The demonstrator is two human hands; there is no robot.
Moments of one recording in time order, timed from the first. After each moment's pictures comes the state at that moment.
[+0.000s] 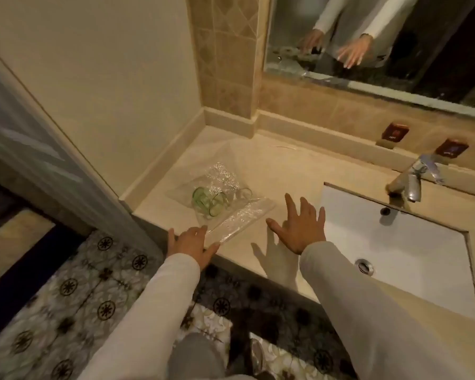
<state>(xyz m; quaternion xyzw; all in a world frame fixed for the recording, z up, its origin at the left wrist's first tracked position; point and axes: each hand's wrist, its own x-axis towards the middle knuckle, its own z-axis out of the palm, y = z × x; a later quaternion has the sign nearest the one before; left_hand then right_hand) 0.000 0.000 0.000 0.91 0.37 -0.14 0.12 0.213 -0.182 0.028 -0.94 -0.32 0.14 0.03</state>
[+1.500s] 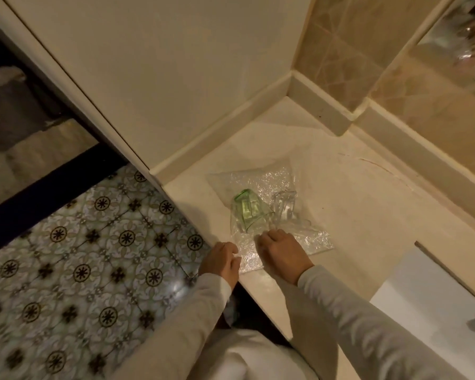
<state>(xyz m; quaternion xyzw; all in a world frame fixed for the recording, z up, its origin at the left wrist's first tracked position) 0.043 0.018 -0.087 0.76 0.54 0.04 0.35 0.220 -0.022 -0.058 -0.68 -0.71 0.15 0.06</state>
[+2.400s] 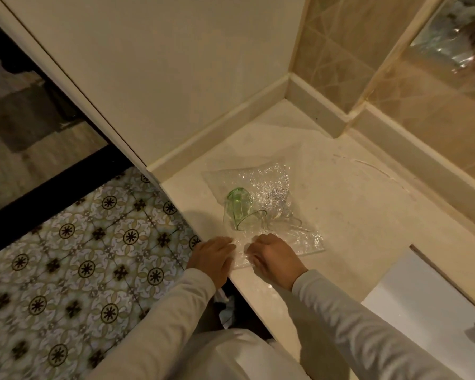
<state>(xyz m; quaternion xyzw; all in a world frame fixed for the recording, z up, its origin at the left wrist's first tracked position) 0.037 0.017 -0.077 0.89 0.41 0.05 0.20 0.233 -0.039 -0.047 -0.63 -0.72 0.28 0.10</state>
